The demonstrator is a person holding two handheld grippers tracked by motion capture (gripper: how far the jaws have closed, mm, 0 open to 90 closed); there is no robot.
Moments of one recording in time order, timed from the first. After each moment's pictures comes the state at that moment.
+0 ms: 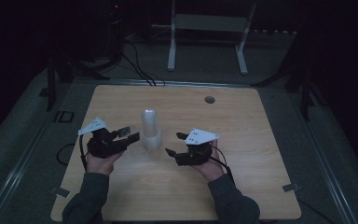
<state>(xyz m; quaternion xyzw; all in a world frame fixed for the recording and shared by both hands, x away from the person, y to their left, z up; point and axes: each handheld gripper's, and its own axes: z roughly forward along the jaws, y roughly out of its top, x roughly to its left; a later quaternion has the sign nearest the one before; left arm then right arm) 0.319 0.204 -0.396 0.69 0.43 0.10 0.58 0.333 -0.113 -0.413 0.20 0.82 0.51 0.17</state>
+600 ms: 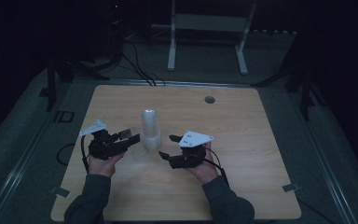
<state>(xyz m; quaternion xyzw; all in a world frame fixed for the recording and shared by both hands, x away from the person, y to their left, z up) 0.319 0.204 -0.406 0.67 0.45 0.08 0.58 0.327 -0.097 -0.415 0.18 0.82 0.52 0.16</state>
